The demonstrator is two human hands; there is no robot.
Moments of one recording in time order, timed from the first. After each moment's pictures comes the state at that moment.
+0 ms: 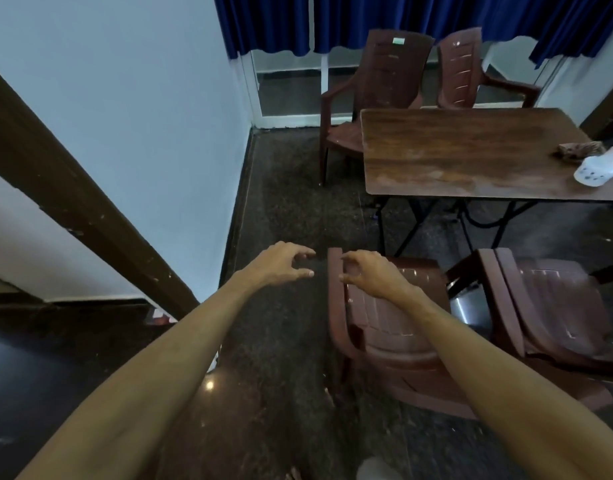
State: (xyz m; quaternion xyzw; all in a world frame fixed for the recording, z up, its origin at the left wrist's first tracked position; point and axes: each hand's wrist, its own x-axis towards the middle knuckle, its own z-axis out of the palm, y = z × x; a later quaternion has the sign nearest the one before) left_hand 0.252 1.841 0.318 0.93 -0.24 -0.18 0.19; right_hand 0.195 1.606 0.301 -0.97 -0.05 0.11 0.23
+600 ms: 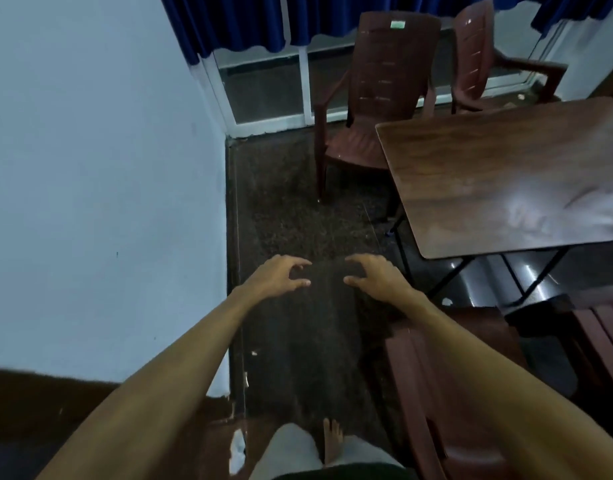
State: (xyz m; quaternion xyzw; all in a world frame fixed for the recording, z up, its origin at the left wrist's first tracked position) left_hand 0.640 1.908 0.271 0.91 -0.27 -0.25 0.19; right_hand 0.558 1.667 0.257 -0.95 0.07 0.15 0.27
